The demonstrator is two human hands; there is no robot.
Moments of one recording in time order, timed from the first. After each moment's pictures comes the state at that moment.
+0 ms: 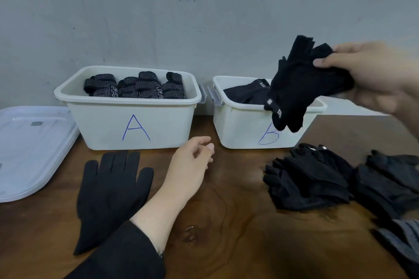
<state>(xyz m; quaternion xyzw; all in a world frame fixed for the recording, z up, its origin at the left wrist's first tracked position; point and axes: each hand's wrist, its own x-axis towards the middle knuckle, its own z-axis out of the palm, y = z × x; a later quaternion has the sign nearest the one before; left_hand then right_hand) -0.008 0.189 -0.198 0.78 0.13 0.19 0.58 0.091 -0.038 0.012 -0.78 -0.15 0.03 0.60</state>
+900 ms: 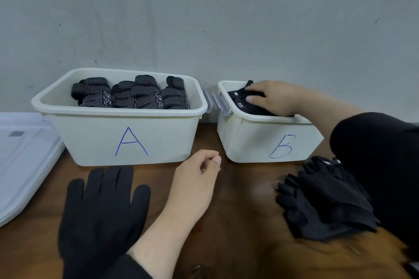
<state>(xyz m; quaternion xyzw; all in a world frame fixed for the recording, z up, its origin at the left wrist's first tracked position) 0.015 0.200 -0.212 0.79 0.14 0.20 0.56 0.218 0.067 -0.058 -0.95 -0.32 0.00 0.03</state>
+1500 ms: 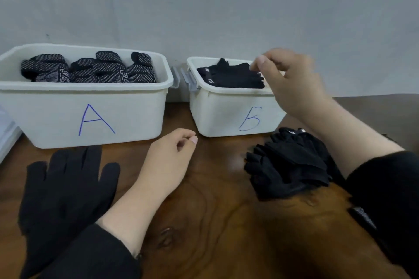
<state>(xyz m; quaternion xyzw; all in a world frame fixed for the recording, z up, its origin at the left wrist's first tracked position) 0.011 0.195 -0.209 0.86 0.11 0.18 0.46 0.118 -0.005 -0.068 -0.86 -0.31 -0.23 0.34</state>
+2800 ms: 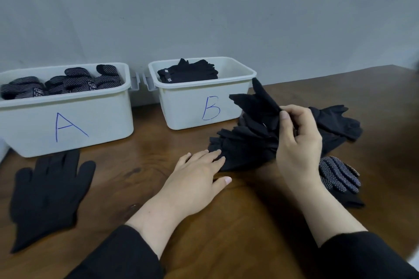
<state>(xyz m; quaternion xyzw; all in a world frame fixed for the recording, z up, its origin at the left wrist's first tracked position) -0.018 0.079 -0.213 0.99 -0.13 0.01 0.12 0.028 -0.122 -0.171 -0.75 -0.11 -0.36 0.54</state>
